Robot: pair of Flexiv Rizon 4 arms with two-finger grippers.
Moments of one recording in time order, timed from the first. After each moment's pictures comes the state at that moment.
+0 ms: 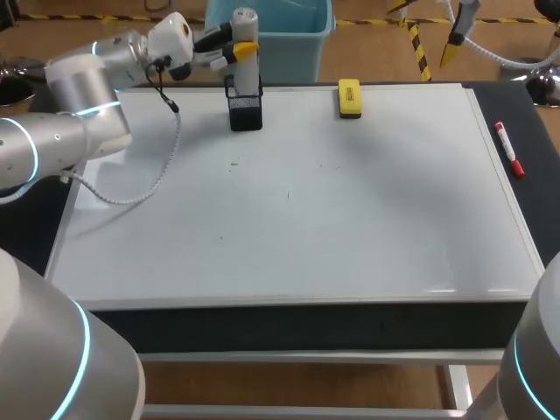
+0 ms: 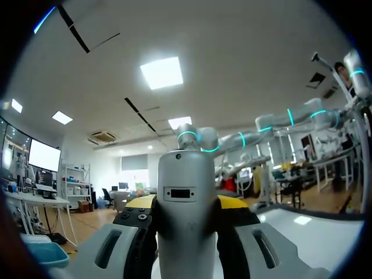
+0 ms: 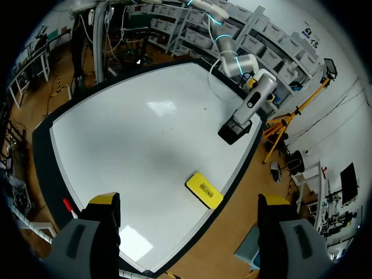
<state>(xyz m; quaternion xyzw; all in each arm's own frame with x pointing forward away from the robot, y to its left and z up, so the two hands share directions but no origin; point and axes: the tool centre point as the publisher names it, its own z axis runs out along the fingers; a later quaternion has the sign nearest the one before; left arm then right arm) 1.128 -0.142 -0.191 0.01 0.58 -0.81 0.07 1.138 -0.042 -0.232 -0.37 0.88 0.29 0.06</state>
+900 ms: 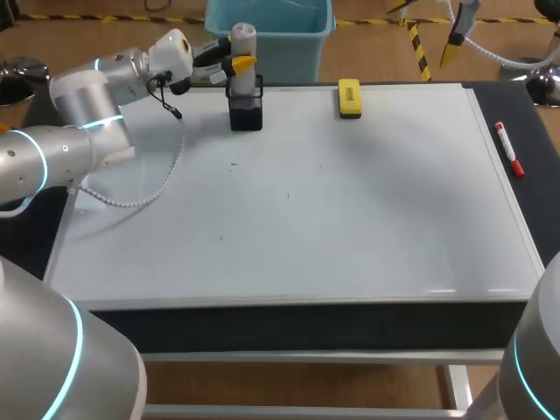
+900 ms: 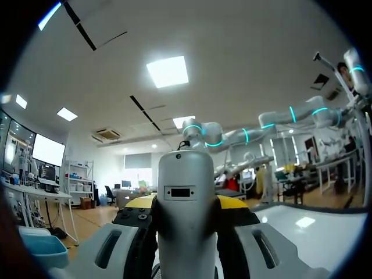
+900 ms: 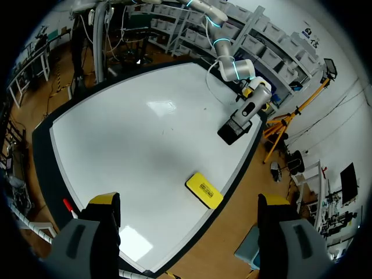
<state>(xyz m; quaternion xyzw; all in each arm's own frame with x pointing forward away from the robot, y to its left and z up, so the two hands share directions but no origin) 1.137 -0.136 -0.227 -0.01 0.58 -0.81 0.07 1.138 -0.042 -0.232 -0.37 0.88 0.29 0.06</state>
